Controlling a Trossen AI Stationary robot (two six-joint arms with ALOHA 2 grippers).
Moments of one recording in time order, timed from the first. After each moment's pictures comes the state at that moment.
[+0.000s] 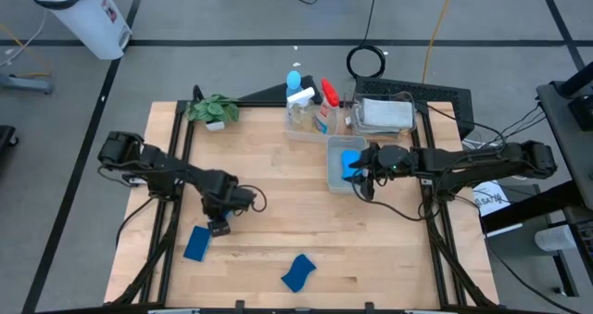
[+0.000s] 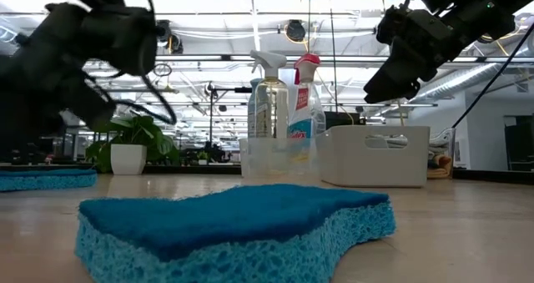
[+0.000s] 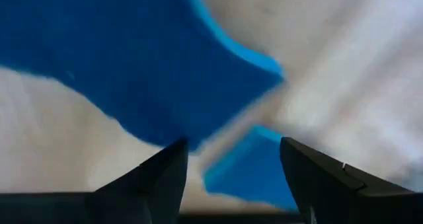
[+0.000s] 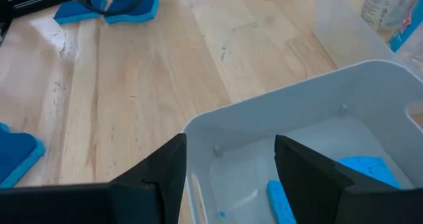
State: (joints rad) left arm -0.18 1.54 0.79 -1.04 0.43 -0.52; right arm -0.07 0.97 0.51 -0.10 0.05 0.28
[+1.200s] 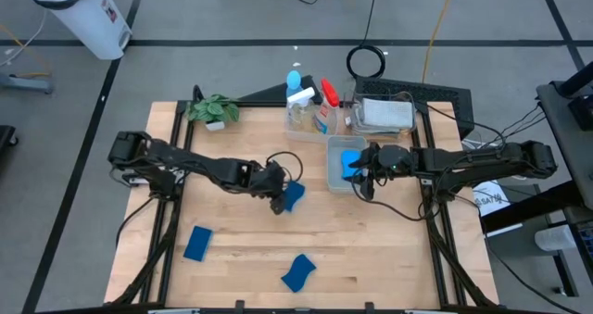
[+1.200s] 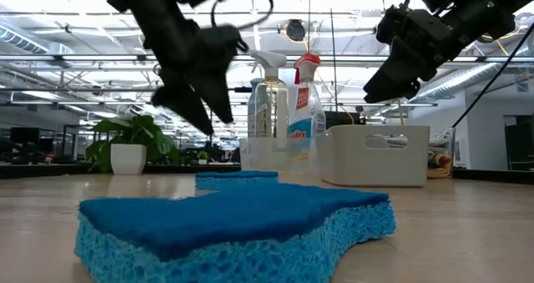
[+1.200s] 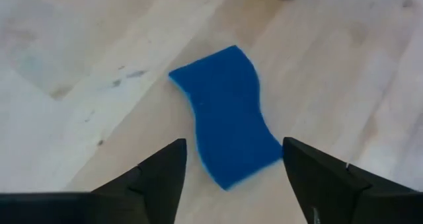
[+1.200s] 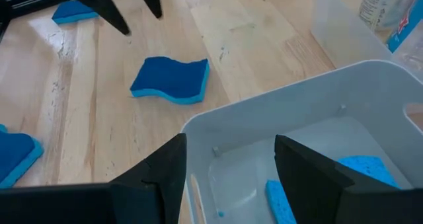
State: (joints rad) left arm -0.10 1.60 1.01 -0.42 -0.16 -0.73; right arm -0.07 0.97 0.51 -0.10 0.06 0.28
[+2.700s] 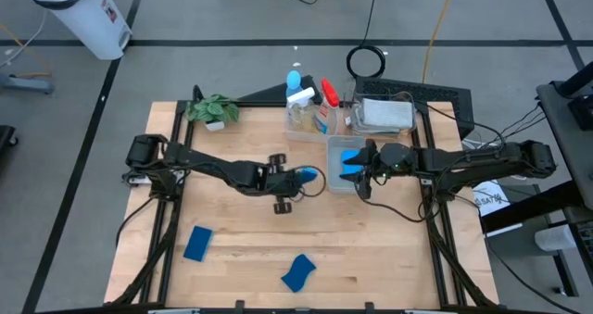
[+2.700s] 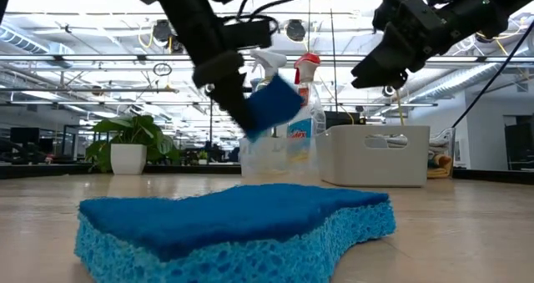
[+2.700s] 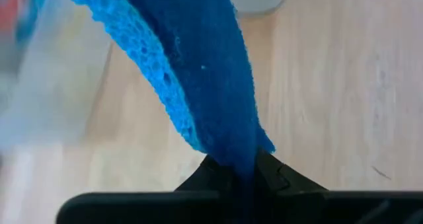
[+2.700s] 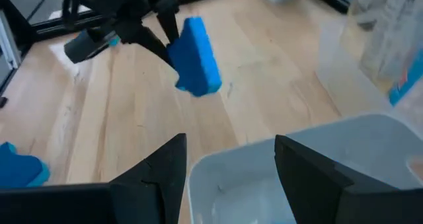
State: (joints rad) left arm -0.10 1.77 1.20 -0.48 -0.36 -0.07; right arm -0.07 0.98 0.51 0.03 0.05 0.21
